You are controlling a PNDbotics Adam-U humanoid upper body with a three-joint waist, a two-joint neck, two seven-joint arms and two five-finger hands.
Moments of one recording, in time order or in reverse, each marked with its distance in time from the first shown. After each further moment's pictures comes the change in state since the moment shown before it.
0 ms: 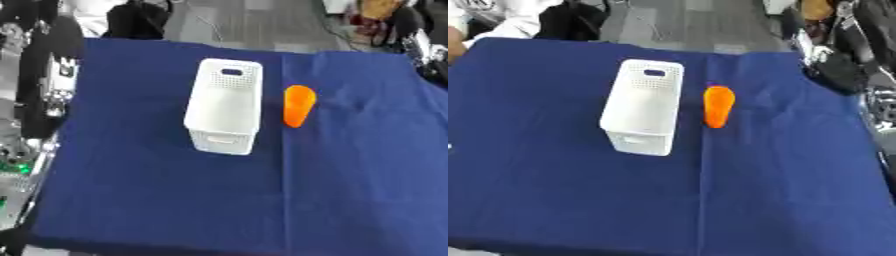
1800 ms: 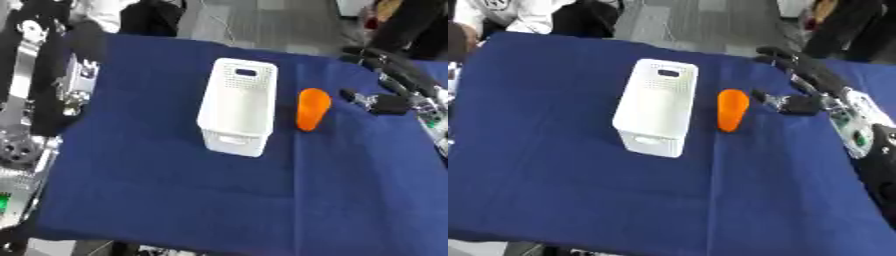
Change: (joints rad) left arm -0.028 -0.002 -0.007 0.000 -0.012 0.013 -0.042; right arm -0.218 0.066 0.080 0.729 0.183 -0.364 -0.005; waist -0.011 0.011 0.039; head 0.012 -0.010
